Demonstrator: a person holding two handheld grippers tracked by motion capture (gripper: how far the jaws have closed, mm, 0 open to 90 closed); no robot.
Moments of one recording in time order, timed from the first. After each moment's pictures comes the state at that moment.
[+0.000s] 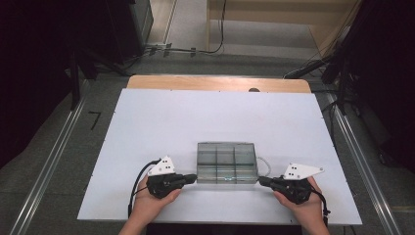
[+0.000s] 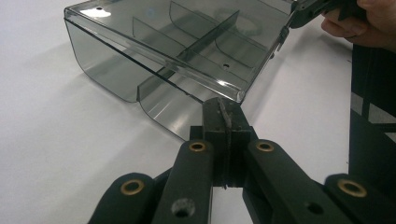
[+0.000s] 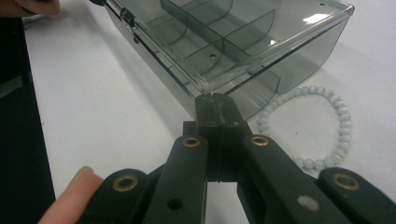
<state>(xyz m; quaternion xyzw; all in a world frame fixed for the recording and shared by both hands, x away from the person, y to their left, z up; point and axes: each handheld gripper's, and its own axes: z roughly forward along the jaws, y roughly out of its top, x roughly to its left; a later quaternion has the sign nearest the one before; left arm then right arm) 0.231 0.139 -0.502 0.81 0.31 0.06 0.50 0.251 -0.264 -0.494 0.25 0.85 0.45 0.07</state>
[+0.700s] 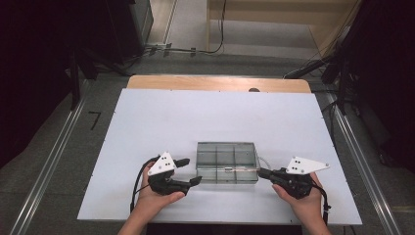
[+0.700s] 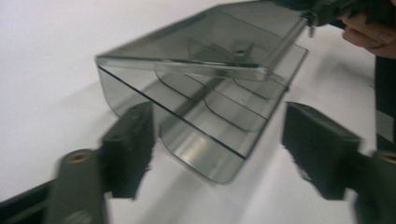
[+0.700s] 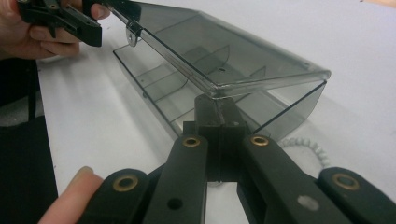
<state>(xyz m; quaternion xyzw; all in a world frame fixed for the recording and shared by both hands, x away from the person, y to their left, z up) 0.239 0.135 -0.492 0.78 0.32 0.12 0.53 0.254 -0.257 -0.467 0.25 0.83 0.49 0.09</state>
